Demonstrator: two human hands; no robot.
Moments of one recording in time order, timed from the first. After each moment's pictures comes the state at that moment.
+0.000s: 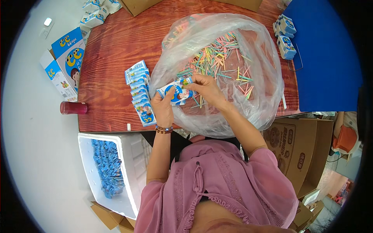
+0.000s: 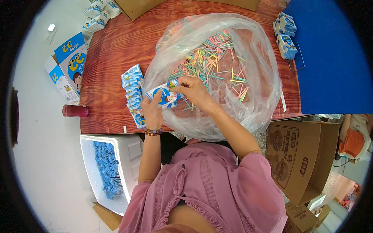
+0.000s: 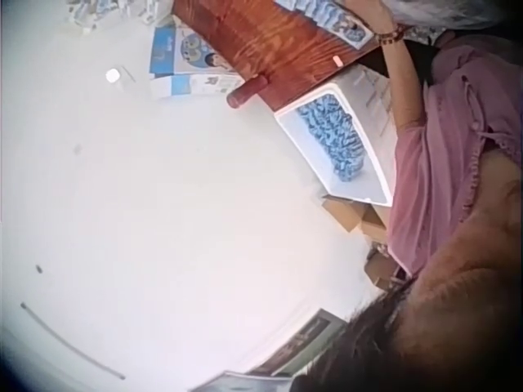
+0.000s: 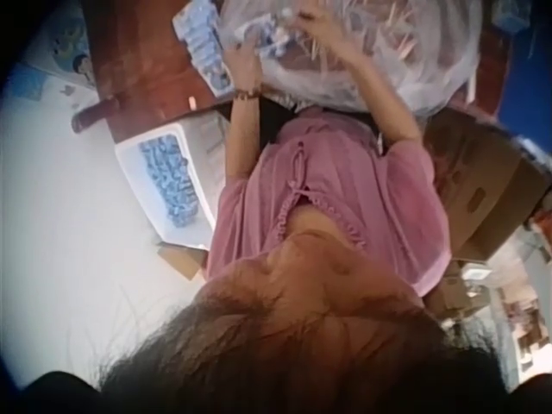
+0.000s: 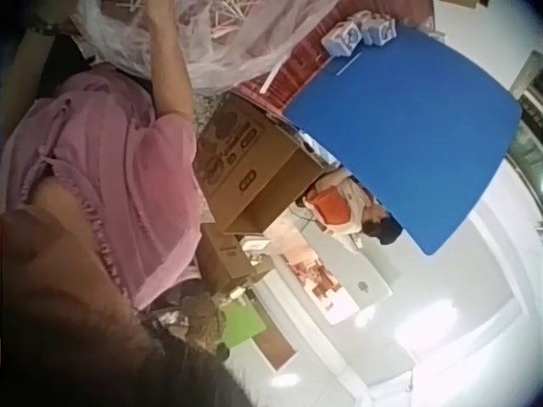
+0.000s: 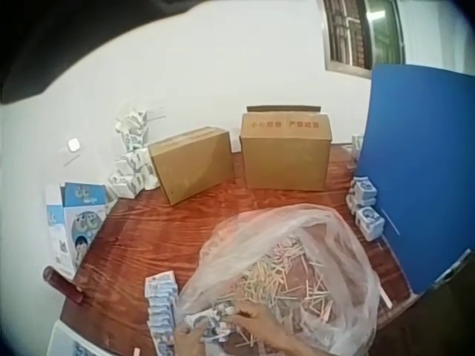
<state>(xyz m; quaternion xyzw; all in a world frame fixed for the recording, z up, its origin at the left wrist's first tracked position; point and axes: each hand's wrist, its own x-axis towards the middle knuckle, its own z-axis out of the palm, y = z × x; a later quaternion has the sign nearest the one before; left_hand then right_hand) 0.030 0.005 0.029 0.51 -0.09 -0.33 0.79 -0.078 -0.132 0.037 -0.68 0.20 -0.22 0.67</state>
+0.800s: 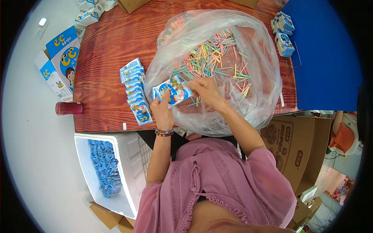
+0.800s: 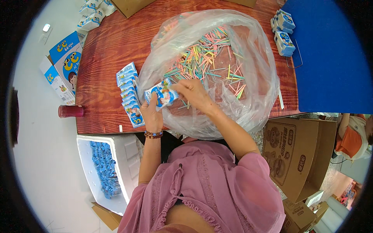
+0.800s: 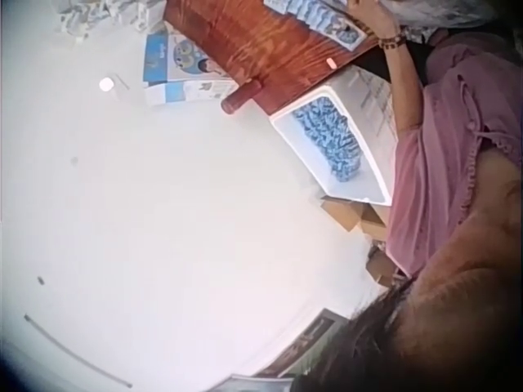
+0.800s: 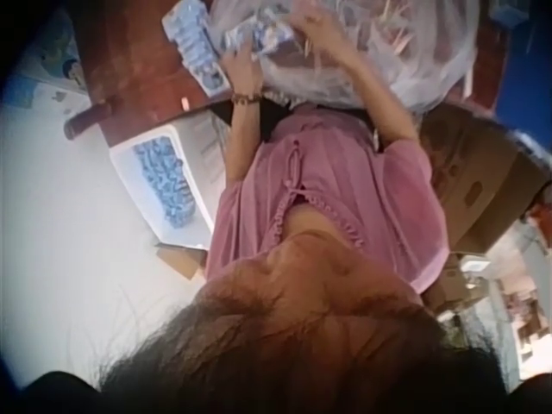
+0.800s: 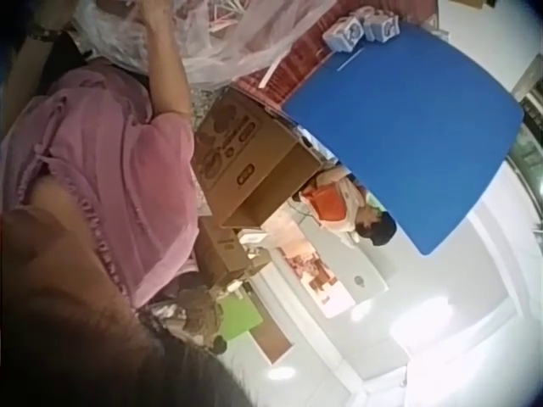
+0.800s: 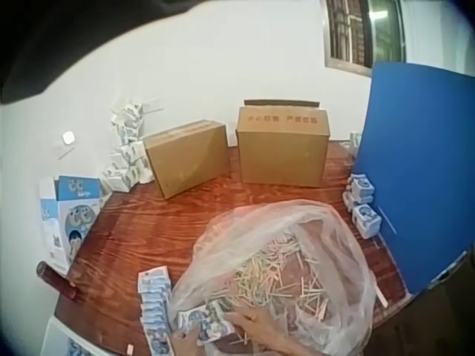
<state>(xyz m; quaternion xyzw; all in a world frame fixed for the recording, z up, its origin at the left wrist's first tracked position) 0.017 0.014 0.008 0.50 -0.03 -0.30 0.81 -0.095 -0.132 0.035 -0.70 0.21 -0.15 0.66</state>
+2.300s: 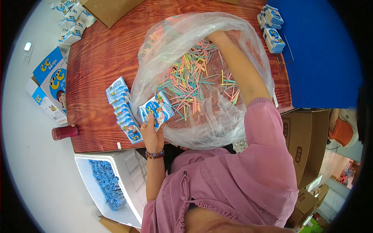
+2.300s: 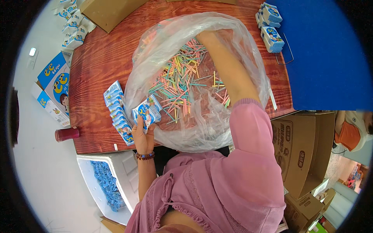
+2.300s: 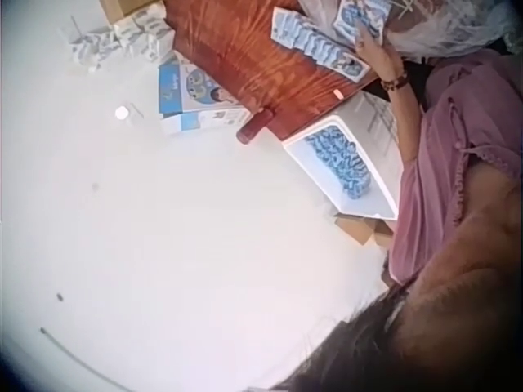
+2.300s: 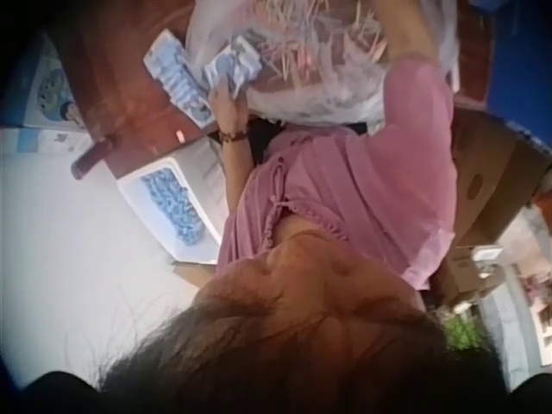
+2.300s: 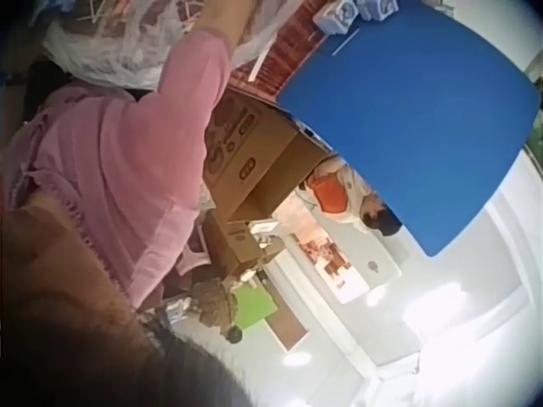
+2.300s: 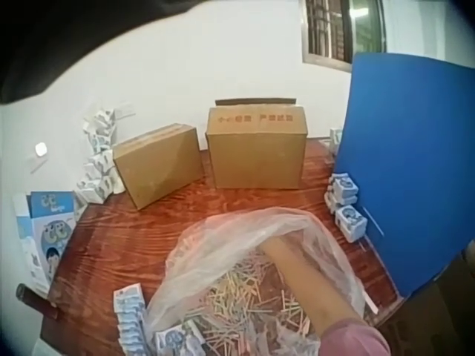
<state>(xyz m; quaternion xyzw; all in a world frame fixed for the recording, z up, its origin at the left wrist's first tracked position) 0.012 0.021 0.020 0.49 0.03 -0.38 0.78 -0.024 -0.449 -0.051 -0.92 0.30 -0.23 0.02</state>
